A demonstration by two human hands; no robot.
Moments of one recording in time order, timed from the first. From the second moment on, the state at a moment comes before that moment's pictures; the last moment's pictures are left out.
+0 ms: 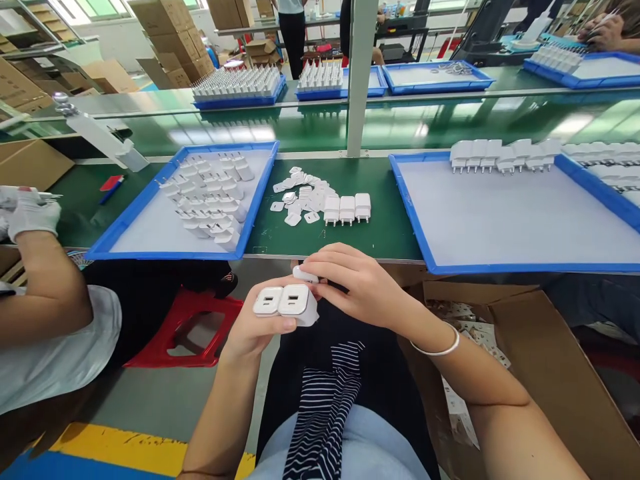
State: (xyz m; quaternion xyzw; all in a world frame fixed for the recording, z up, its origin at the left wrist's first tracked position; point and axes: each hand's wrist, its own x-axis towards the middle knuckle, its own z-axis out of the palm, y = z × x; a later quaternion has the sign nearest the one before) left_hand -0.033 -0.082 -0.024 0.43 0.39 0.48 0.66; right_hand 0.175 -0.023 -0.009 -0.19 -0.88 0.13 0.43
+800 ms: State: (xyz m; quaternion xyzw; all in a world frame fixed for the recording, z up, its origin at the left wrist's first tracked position) left_hand -0.022 -0.083 -0.021 0.58 0.40 0.43 0.56; right_hand 0.197 -0.017 0.015 -0.31 -0.86 0.32 0.24
